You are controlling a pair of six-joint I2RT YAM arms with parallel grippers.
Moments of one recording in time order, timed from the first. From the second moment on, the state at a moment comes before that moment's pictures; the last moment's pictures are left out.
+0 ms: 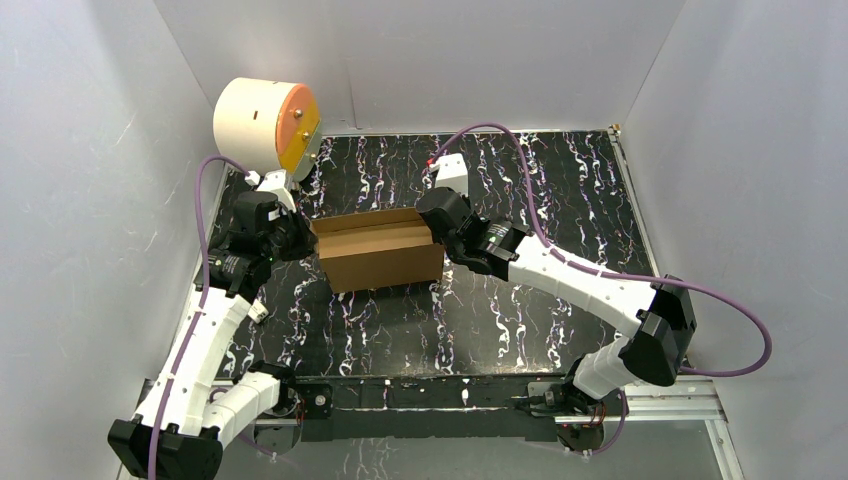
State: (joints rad) left arm -0.23 0.93 1.01 -0.72 0.03 -0.35; right arm 1.02 1.47 1.33 -0.51 0.66 0.42
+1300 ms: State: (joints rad) left arm -0.23 0.78 0.79 -0.56 0.03 -0.44; right arm 1.01 1.38 1.12 -0.27 0.63 0.44
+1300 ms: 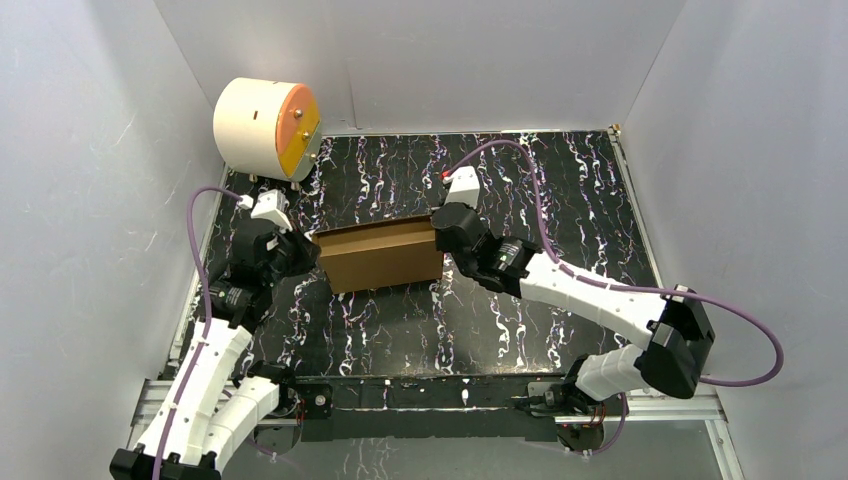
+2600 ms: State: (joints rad) left arm -0.25 0.89 0.96 -0.56 -0.12 -0.51; right arm 0.89 1.37 1.20 -0.30 0.46 0.38
